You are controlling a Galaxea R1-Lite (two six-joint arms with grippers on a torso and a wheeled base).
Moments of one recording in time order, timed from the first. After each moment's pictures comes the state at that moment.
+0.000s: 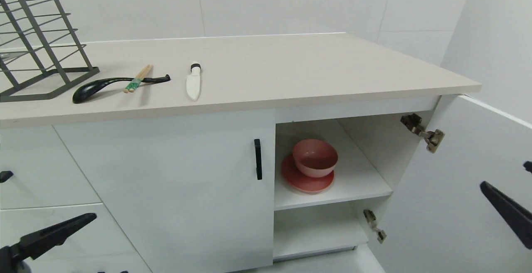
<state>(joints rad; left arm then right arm) -0.24 0.70 0.00 -0.64 -0.44 0.07 0.22 0.88 0.00 -0.97 0.09 0.00</state>
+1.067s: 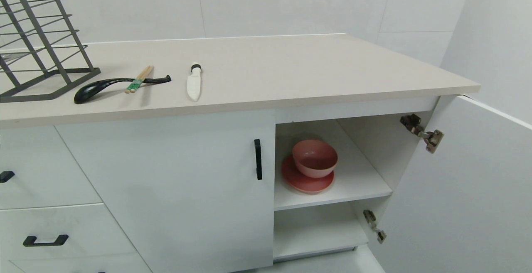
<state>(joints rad) 0.00 0.01 0.00 -0.07 -0.33 -0.07 0.13 0.31 -0.02 -0.59 0.12 0.00</state>
